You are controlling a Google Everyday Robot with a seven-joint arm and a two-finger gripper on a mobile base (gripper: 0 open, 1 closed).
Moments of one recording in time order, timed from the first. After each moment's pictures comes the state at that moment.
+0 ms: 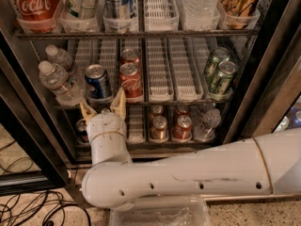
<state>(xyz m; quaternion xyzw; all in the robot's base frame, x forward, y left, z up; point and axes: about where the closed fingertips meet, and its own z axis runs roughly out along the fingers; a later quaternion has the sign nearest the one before) 0.567 0.119 0.832 -0.11 0.67 0.02 0.73</state>
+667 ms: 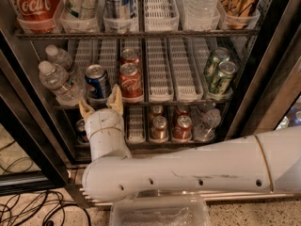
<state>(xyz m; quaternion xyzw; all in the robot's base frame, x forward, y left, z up) 0.574 0.129 0.836 -0.15 0.66 0.01 0.73</state>
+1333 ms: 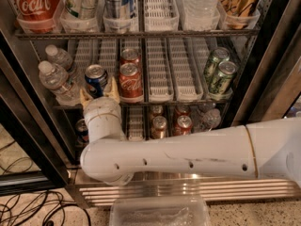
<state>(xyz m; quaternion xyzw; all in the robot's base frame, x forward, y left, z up) 0.613 0.137 0.840 -0.16 0.67 0.00 0.73</state>
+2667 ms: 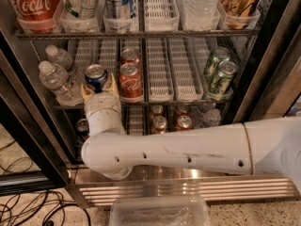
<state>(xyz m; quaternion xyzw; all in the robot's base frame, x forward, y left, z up) 0.629 0.137 0.843 -0.14 0.67 0.01 0.73</state>
